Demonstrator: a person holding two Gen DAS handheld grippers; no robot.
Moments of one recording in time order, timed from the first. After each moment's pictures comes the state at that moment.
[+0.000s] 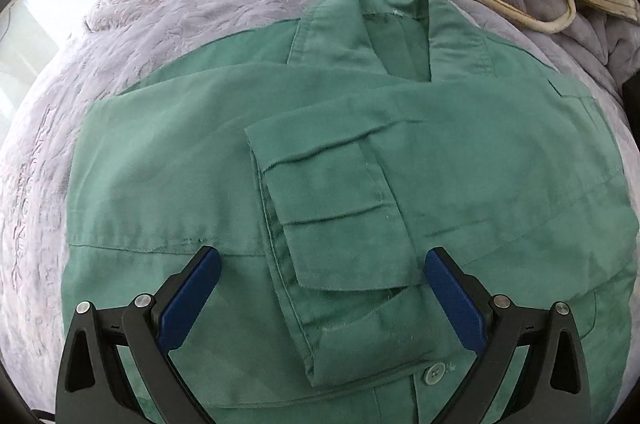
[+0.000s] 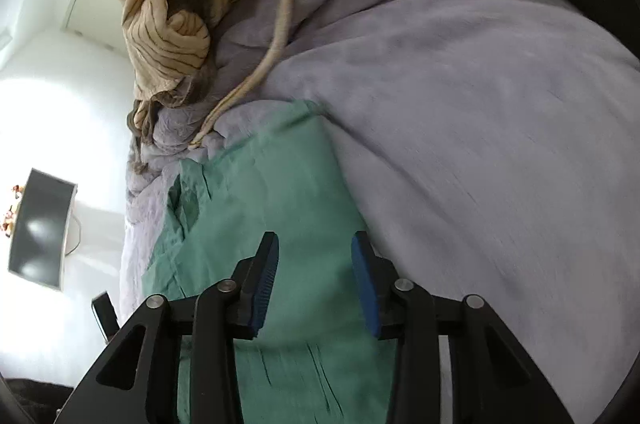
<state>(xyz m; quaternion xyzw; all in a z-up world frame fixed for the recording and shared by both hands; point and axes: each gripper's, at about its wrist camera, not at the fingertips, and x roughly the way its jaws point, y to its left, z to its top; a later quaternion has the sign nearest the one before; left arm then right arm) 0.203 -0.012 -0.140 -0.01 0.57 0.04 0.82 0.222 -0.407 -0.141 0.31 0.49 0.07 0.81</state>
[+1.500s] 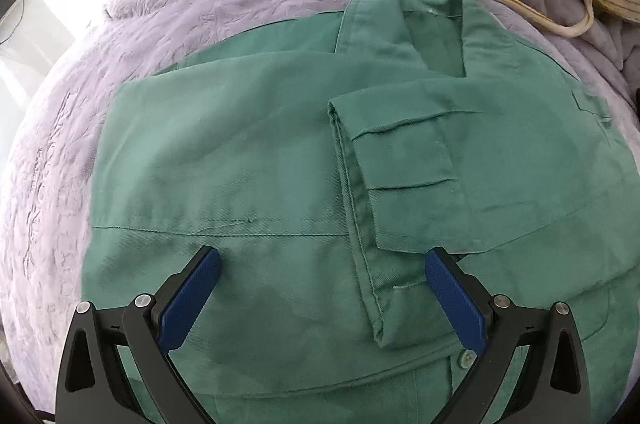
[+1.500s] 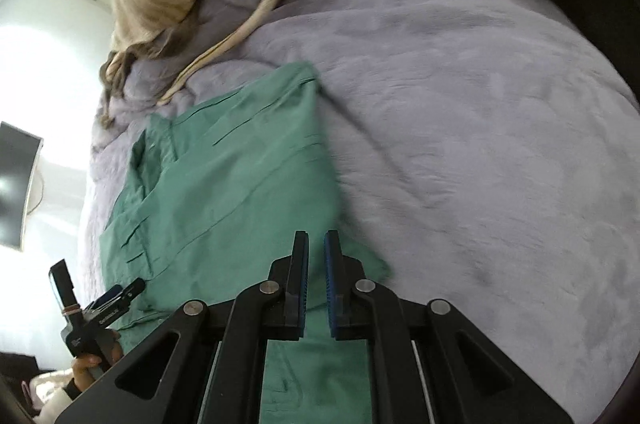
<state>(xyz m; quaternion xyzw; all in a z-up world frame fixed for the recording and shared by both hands) 0.197 0.008 -0.143 0.00 0.58 0.06 0.81 0.201 -0.401 -0.139 0.22 0.55 0.04 0.80</state>
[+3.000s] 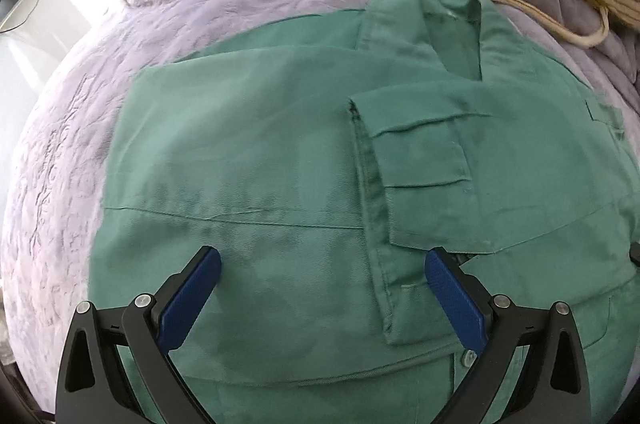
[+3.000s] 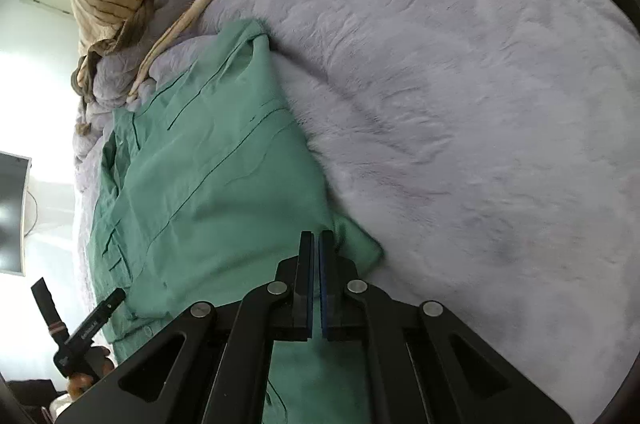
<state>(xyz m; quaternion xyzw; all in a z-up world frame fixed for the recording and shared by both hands) 0.199 0.018 -0.137 -0.01 0.58 0.09 0.81 0.198 -0.404 -0.176 0.26 0.58 0.02 0.77</state>
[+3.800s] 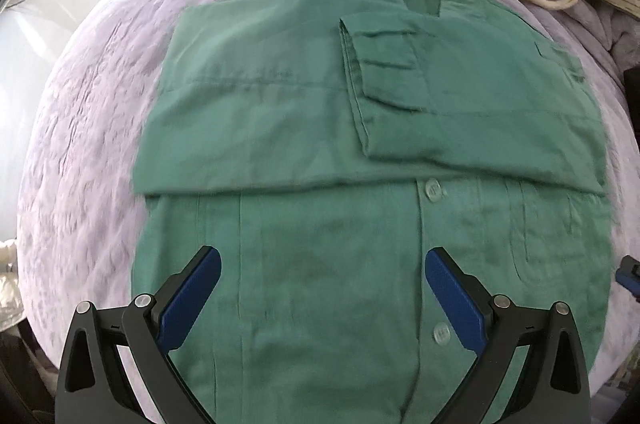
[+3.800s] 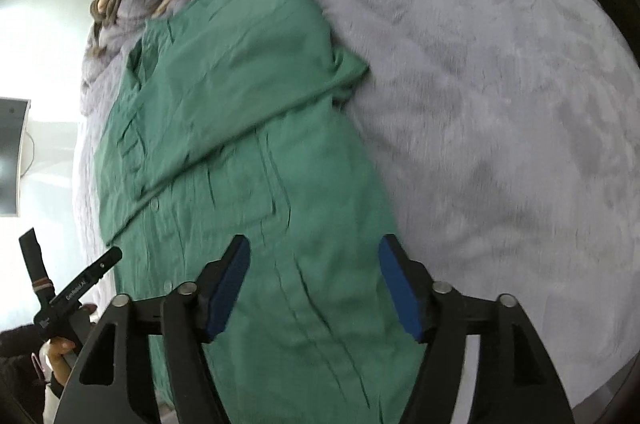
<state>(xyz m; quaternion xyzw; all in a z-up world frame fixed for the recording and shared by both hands) 0.096 0.005 -0.087 -0.04 0.64 0.08 0.76 0.105 -0.385 -0.133 0.21 0.66 0.05 0.72</state>
